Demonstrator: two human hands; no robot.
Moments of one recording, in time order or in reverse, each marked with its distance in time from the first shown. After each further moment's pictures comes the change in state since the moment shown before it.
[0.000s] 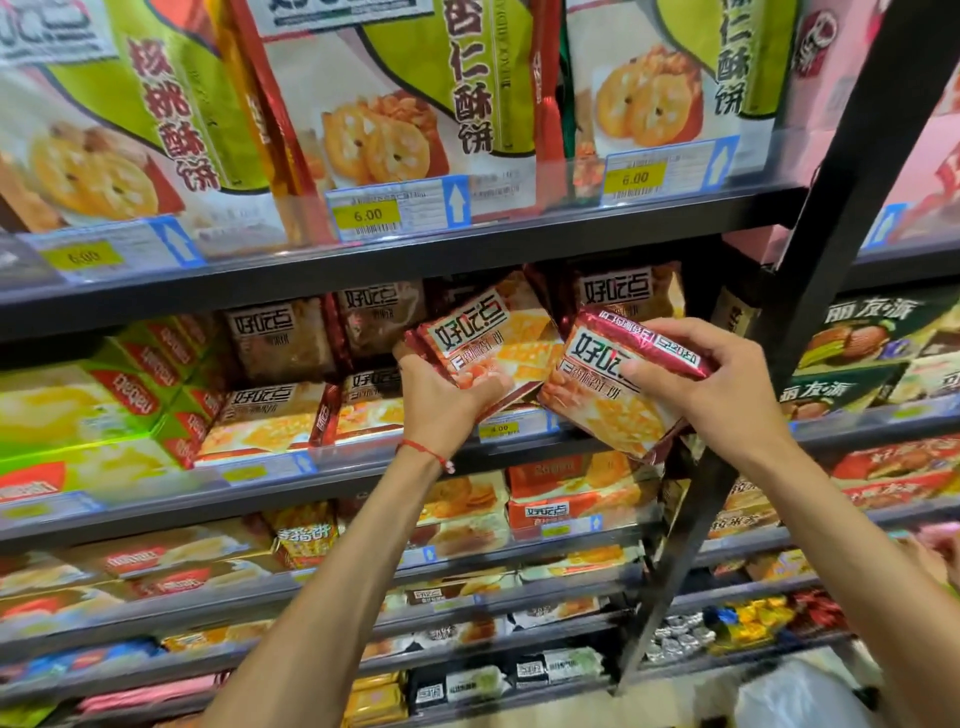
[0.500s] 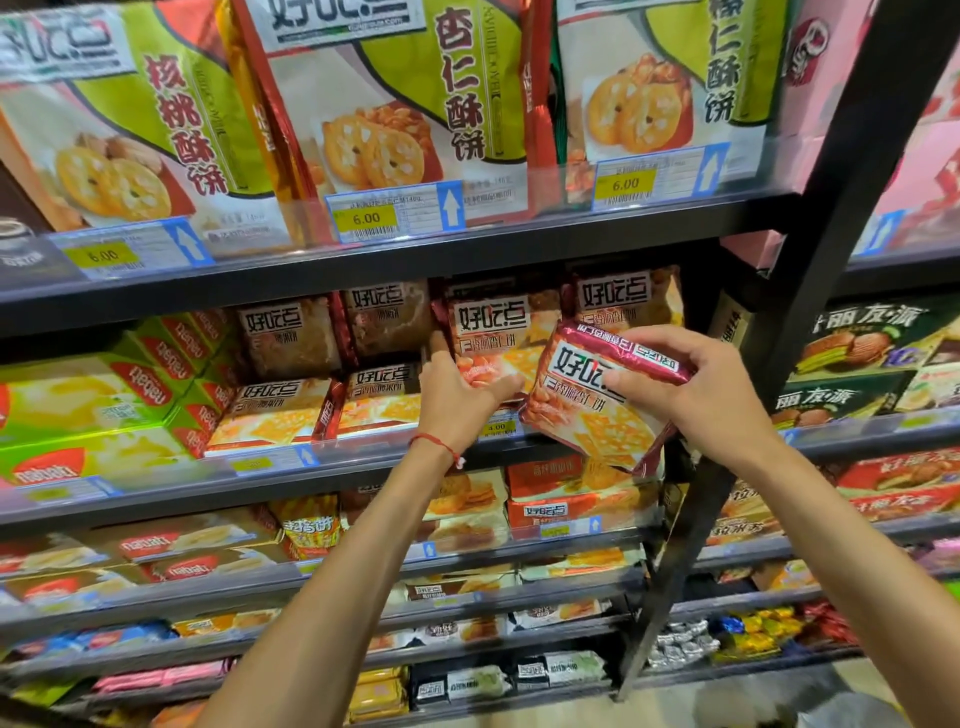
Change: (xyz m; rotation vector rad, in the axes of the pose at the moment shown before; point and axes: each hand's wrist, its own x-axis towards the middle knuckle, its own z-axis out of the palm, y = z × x) left_hand -0.001 0.003 0.017 0.199 -0.039 -0.014; right_hand 0.007 0.004 -0.003 0.020 -0.153 0.018
